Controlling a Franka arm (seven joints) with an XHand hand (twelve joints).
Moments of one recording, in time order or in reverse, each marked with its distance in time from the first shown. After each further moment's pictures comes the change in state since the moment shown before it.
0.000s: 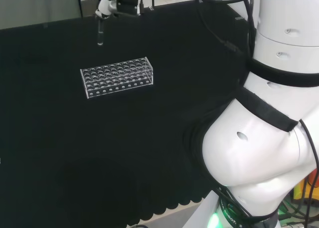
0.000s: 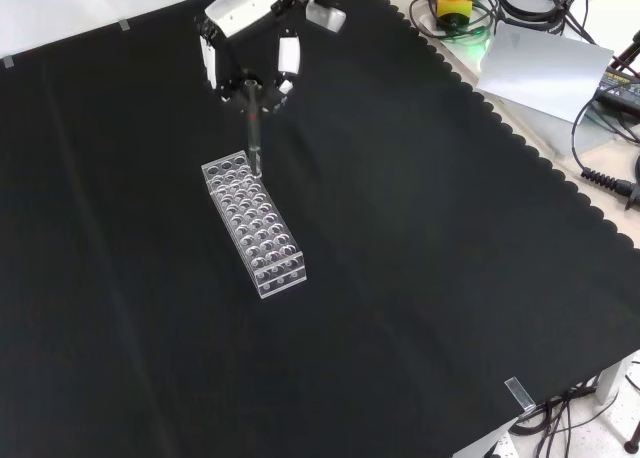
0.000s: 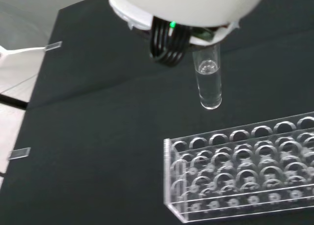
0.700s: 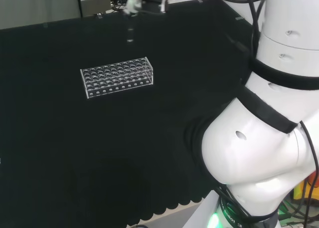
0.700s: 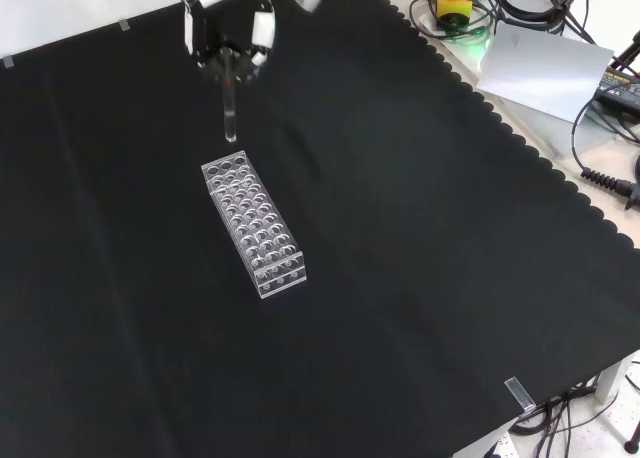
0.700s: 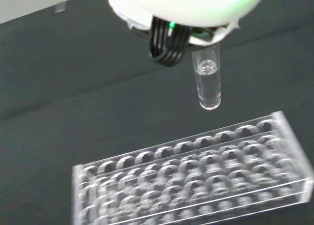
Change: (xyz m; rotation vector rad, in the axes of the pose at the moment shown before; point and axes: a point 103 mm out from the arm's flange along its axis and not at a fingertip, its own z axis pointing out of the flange) arm -0.053 0.002 -0.013 -0.032 -0.042 0.114
